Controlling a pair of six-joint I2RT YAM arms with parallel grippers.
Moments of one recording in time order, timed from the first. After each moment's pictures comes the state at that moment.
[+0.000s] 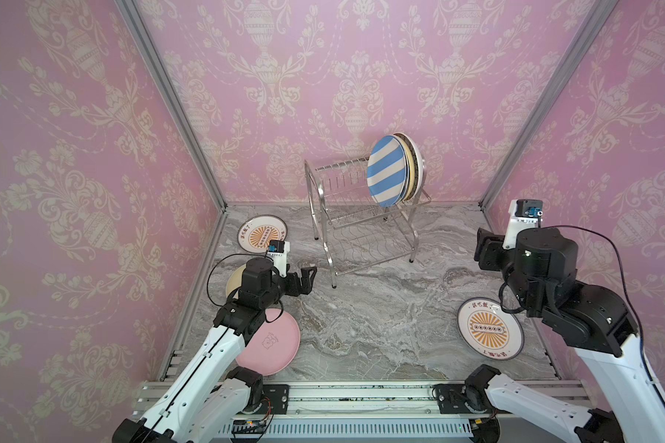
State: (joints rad) left arm -0.30 0.87 0.65 -0.24 0.20 -0.32; right arm 0.53 0.93 1.46 -1.02 0.69 0.29
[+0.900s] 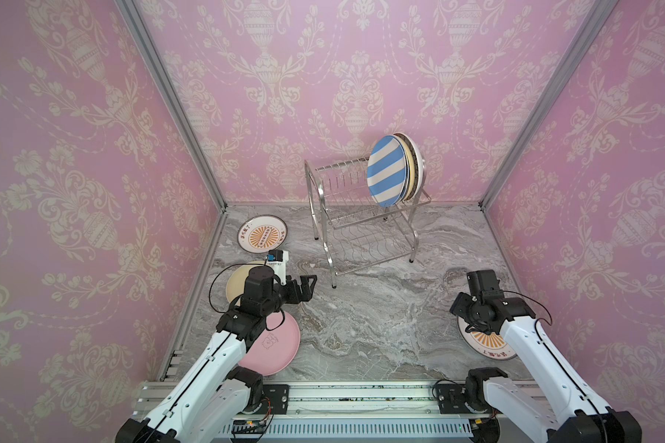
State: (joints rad) left arm -0.30 0.86 0.55 -0.20 0.23 -0.43; right arm 0.03 0.94 0.64 -0.86 0.18 0.66
